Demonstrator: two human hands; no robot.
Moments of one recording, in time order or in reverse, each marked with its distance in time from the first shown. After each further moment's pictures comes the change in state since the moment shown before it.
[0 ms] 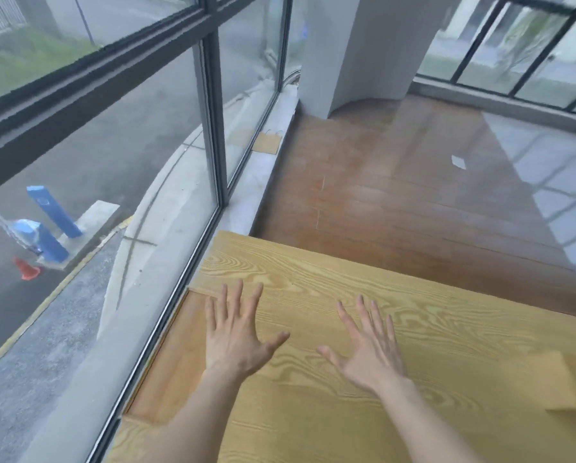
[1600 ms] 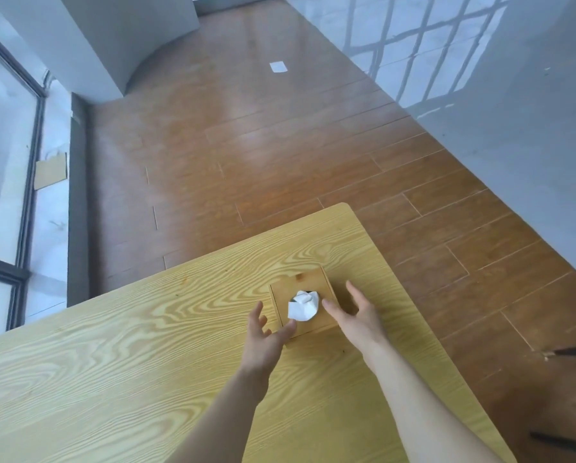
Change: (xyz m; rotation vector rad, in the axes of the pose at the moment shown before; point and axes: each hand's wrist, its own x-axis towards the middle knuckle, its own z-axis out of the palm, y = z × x) left_hand -0.061 0.614 0.273 -0.911 -0.680 -0.276; right_hand -0.100 0.599 0.102 1.566 0.241 0.714
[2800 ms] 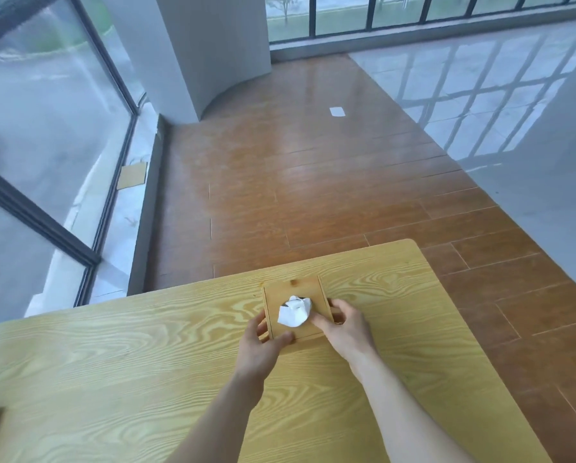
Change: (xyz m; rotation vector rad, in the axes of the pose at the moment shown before) left_hand -0.053 0.023 -0.140 -0.063 0.172 0.083; right_hand -0.060 -0.068 0.142 -0.208 -0.099 -0.141
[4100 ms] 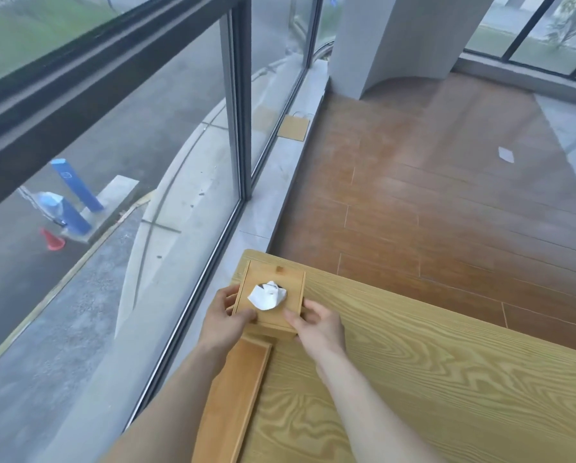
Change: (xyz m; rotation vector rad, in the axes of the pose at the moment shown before) left_hand 0.068 -0.107 -0.644 -0.282 0.360 -0.015; right_hand -0.108 -0.146 0.641 -0.153 -0.233 0.037
